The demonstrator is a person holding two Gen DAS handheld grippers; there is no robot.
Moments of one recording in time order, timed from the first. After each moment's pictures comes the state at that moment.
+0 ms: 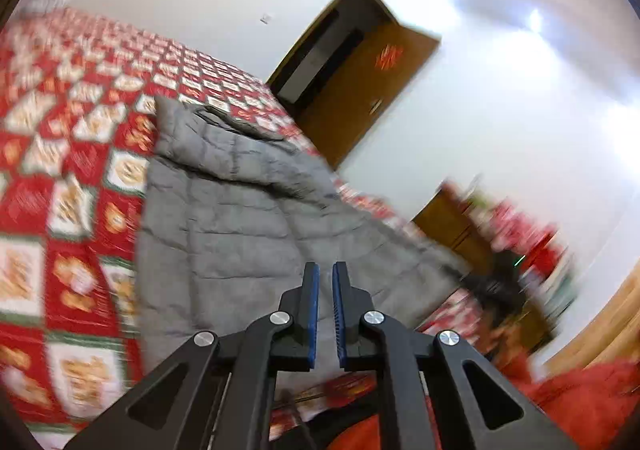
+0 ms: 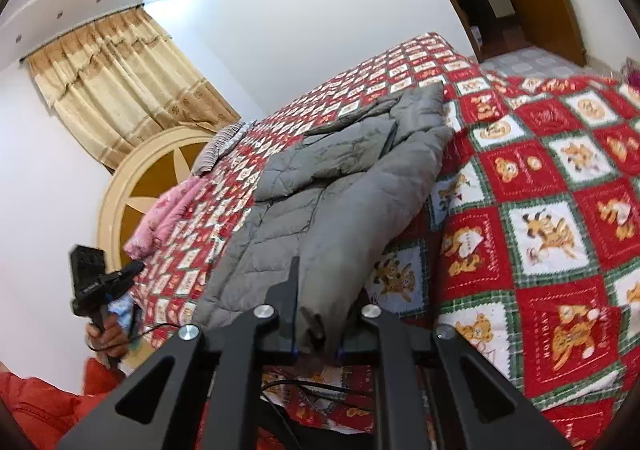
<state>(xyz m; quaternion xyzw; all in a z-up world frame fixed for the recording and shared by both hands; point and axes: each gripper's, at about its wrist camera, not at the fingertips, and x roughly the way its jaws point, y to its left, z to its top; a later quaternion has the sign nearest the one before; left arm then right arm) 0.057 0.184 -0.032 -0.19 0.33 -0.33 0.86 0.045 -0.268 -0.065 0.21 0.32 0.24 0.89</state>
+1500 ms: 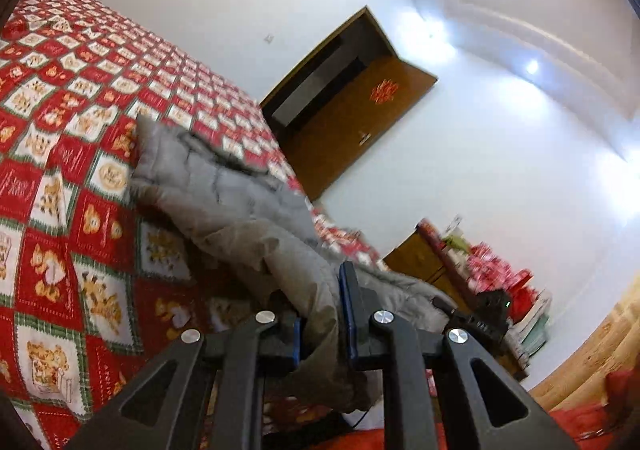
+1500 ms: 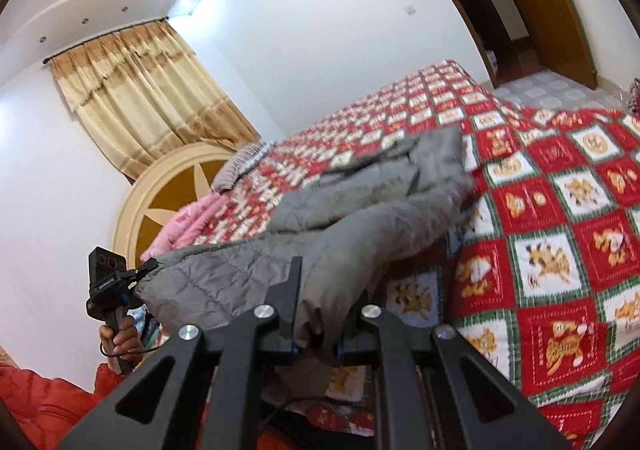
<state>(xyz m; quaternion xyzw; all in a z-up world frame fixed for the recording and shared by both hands) 0.073 0.194 -0.016 -0.30 0.28 -0.35 0.84 0.022 -0.280 -0.023 0.23 0.26 0.27 0.90</state>
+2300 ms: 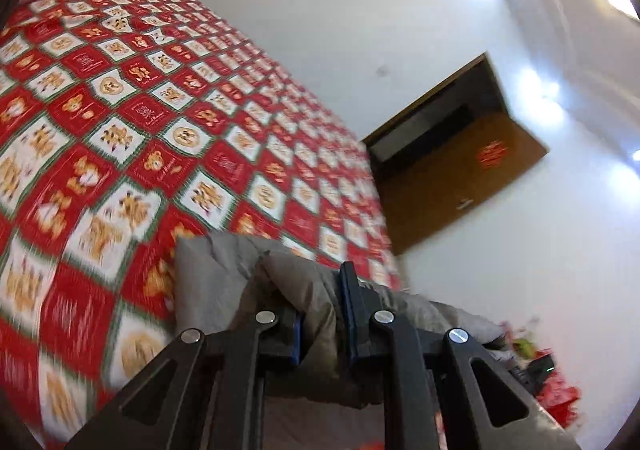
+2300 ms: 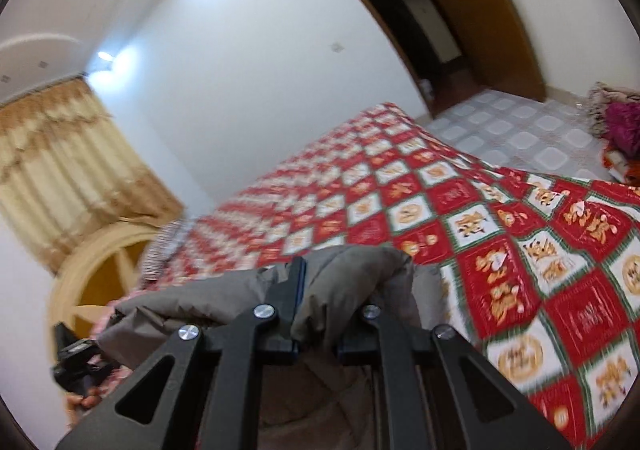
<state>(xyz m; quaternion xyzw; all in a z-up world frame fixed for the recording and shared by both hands) 0.377 0.213 -0.014 -0.35 0.33 -0.16 0.86 0.326 -0.295 0.011 0.27 0.25 0.10 0.93</state>
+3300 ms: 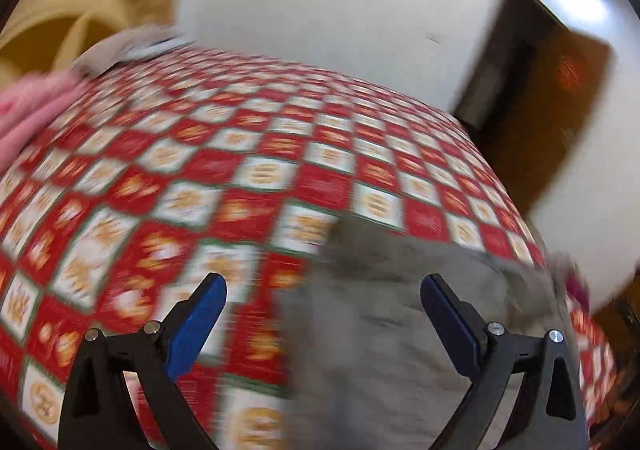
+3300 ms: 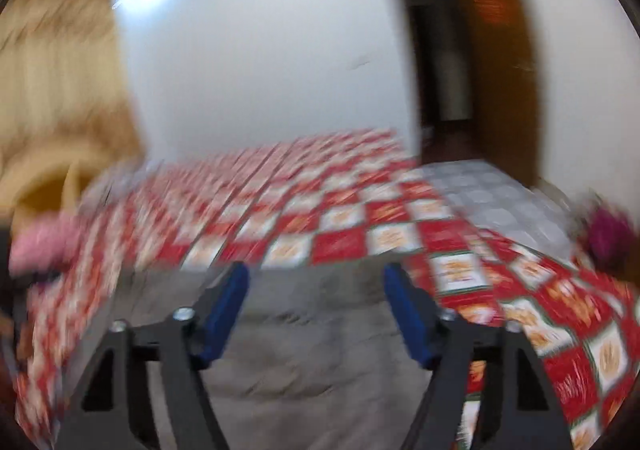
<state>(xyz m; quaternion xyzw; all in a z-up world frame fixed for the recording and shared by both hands) 0.375 0.155 -0.026 -0.12 0.35 -0.03 0.93 0.334 -0.202 -0.008 0.05 0.24 0.10 0.96</state>
